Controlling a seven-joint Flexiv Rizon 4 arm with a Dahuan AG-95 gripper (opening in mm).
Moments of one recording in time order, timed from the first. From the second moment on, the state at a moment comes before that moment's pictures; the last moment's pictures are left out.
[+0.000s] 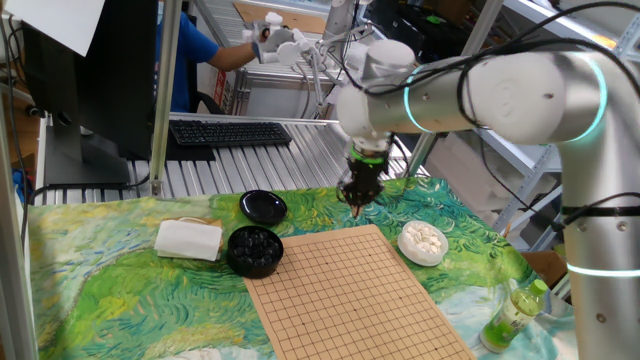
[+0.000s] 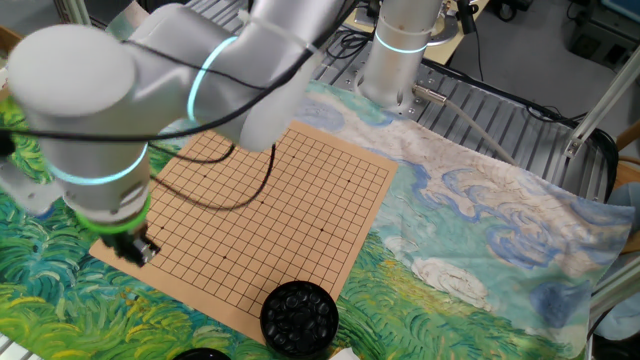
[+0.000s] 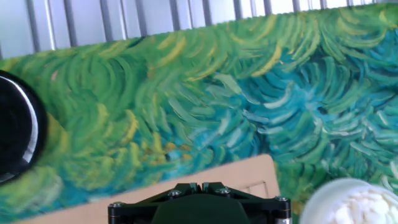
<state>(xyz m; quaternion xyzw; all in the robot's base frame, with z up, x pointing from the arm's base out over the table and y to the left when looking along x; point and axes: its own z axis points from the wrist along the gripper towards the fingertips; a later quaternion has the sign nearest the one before) 0.716 -0.162 0.065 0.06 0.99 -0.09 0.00</state>
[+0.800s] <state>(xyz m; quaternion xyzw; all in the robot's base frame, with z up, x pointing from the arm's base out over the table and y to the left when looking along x) 0.695 -0.175 0.048 0.08 0.99 -0.12 -0.01</state>
